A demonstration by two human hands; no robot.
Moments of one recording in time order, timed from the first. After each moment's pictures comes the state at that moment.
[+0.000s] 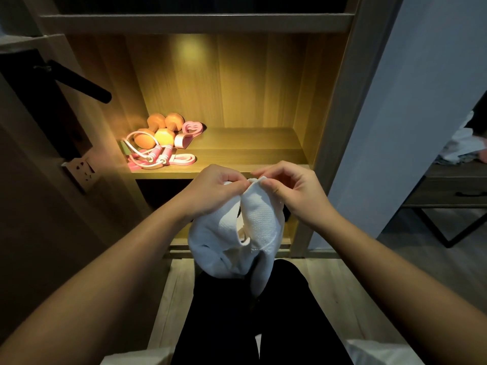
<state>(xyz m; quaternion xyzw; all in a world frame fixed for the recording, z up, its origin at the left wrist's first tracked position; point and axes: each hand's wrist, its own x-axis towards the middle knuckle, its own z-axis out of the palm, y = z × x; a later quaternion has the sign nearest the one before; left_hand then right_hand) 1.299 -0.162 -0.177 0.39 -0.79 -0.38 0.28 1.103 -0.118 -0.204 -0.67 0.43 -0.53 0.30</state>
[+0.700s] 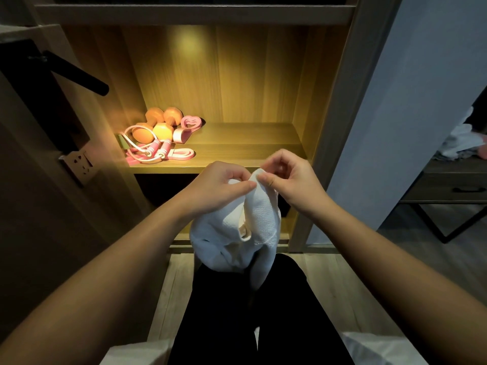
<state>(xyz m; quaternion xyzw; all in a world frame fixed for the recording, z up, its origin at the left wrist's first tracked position) 1.294 -0.158 -0.183 0.37 -0.83 -0.33 0.27 1.108 -0.120 -0.195 -0.64 0.49 -0.49 0.33</state>
